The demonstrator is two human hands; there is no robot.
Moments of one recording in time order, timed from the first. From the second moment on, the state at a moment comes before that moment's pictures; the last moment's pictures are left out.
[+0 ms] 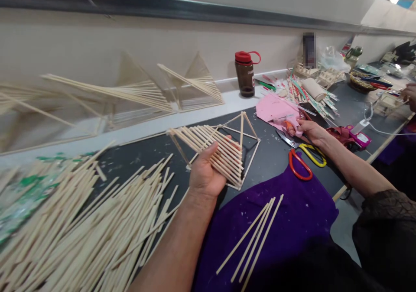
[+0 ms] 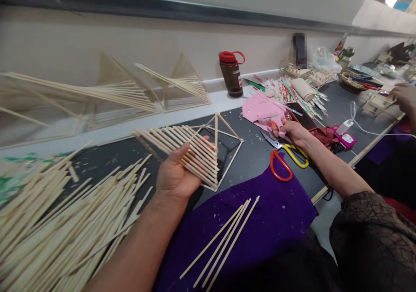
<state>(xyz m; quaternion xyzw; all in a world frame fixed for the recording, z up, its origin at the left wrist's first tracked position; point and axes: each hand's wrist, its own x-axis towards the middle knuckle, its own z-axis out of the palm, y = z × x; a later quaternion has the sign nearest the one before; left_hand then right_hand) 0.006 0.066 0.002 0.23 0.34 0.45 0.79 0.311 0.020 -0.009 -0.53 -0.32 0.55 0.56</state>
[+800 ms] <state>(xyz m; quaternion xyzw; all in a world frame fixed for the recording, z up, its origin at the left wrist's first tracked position) 0.010 0.063 0.002 0.23 0.30 0.46 0.81 0.183 0.015 0.038 -0.60 -0.50 0.47 0.41</state>
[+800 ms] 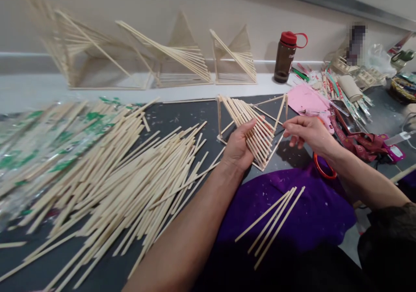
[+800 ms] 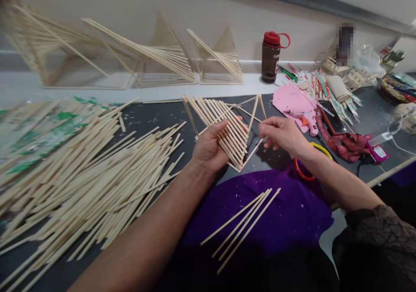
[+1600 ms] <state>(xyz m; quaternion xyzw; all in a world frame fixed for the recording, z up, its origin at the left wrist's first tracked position) 0.013 0.065 0.002 0.20 0.28 0.46 0.81 0.166 0.043 0.033 -0.57 -0.52 0.49 0.42</state>
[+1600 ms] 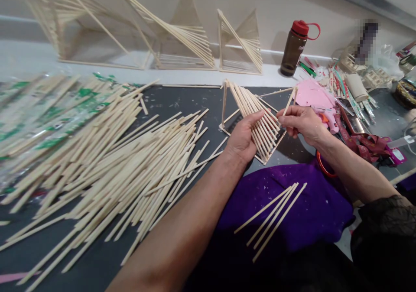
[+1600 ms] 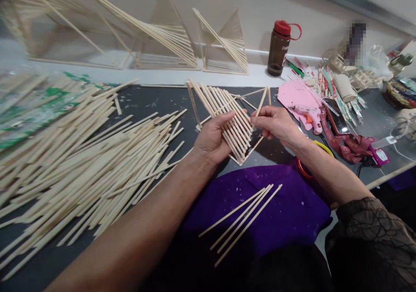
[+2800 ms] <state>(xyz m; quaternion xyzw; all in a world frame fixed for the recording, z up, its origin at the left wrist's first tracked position) 0.013 0.065 0.001 0.19 0.30 0.45 0.82 0.167 0.040 0.029 -0.56 -0.56 0.46 0.41</state>
